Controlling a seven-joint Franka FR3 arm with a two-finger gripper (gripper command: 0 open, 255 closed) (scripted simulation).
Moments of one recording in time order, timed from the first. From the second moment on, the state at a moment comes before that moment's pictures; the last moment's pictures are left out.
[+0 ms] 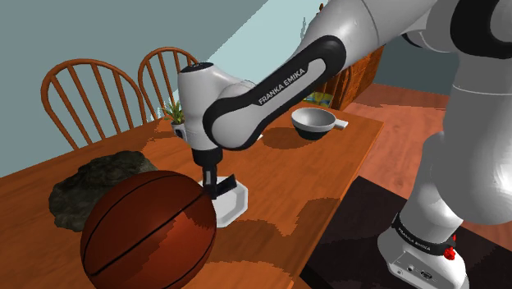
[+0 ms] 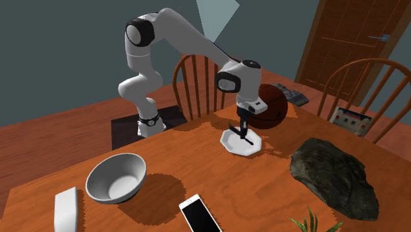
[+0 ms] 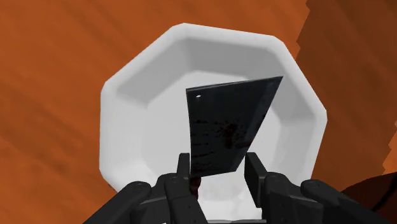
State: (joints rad) arm 0.44 0.19 0.26 -2.03 -0.05 2.24 -0.24
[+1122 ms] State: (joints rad) arm 0.44 0.24 0.26 -2.06 -0.06 2.32 -0.23
